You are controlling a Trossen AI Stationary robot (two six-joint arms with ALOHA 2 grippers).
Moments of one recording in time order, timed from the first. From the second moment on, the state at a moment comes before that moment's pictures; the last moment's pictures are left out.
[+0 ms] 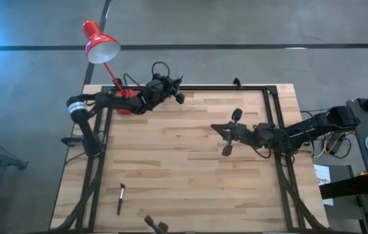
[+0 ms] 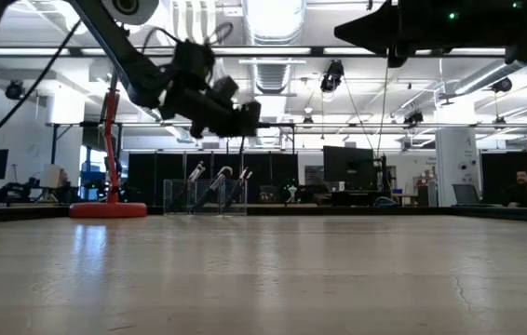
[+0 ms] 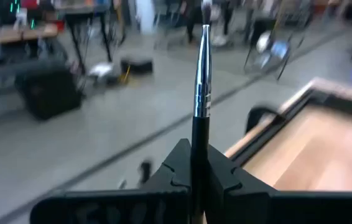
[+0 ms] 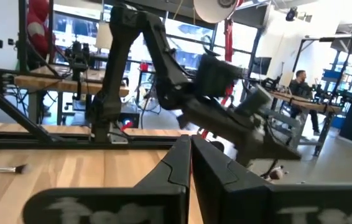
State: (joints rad) left arm 0.52 1.72 0.90 0.73 -0.31 0.00; right arm 0.13 1.18 0.40 0.92 0.42 -0.19
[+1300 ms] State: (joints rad) left arm 0.60 1.87 1.00 0.51 -0.33 -0.06; right arm 0.13 1.19 0.40 0.93 0.42 -0.21
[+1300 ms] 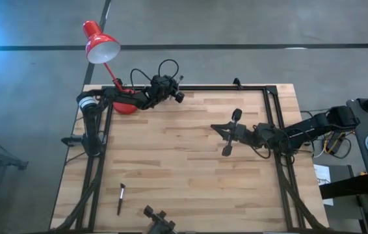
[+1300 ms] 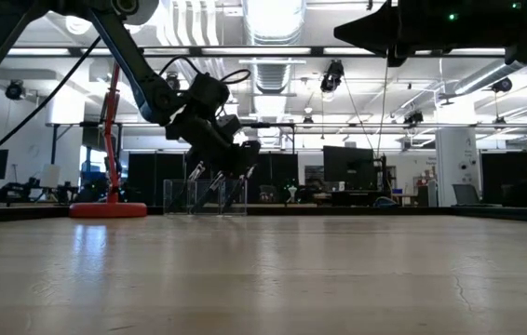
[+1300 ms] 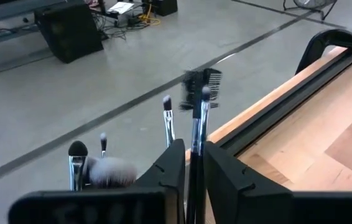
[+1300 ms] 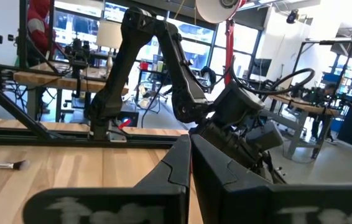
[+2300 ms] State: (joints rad) left arm -0.43 1.17 0.93 -0.89 -0.66 -0.89; right arm 0.13 1.20 0.40 0.91 0.42 -0.20
